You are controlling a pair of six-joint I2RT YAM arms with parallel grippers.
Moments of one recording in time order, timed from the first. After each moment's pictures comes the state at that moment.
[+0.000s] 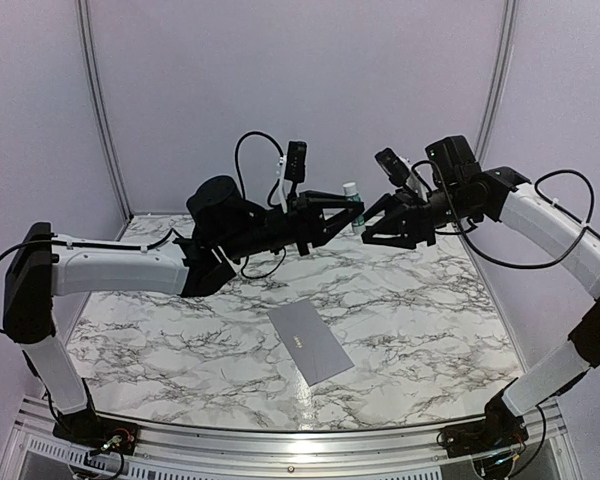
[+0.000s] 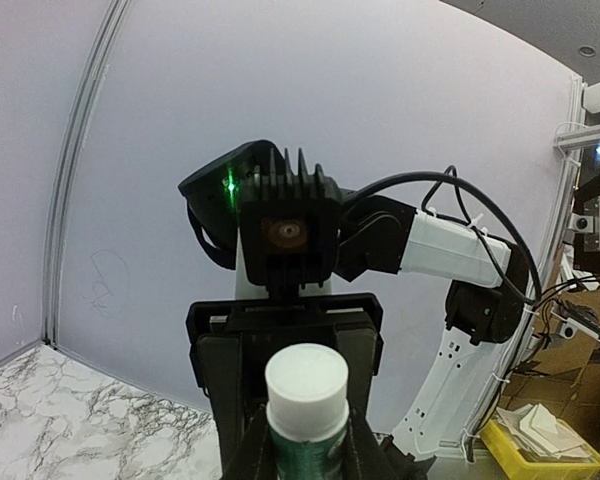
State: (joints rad) left arm -0.98 1.77 1.29 0.82 0.47 -0.45; right arm 0.47 1.46 1.48 -0.78 -1.23 -0.46
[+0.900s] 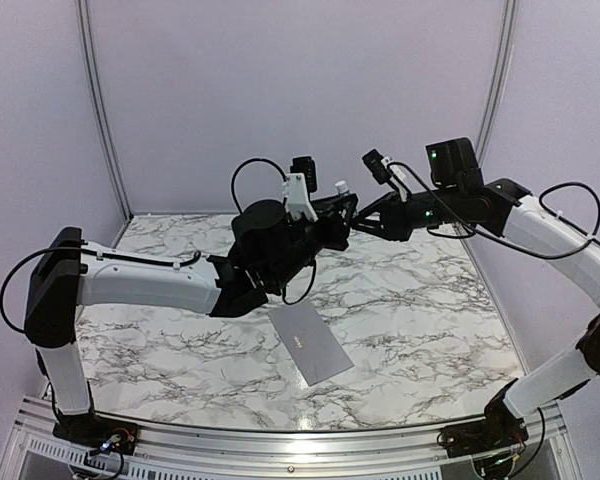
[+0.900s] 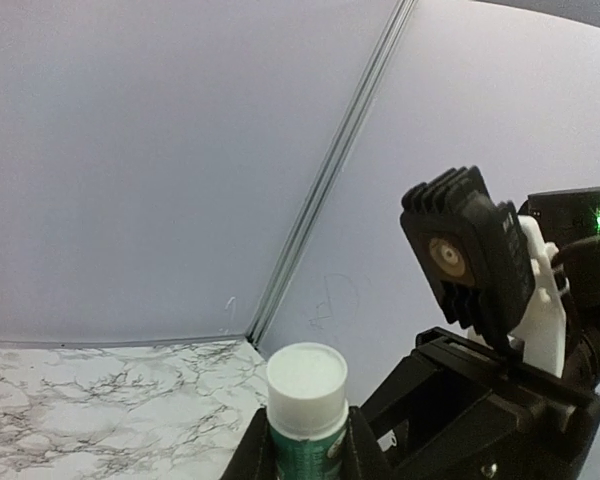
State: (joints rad) left arm -1.11 1.90 1.39 0.74 -0.35 -0.38; right arm 0.54 1.39 1.40 -0.56 -0.59 -0.09
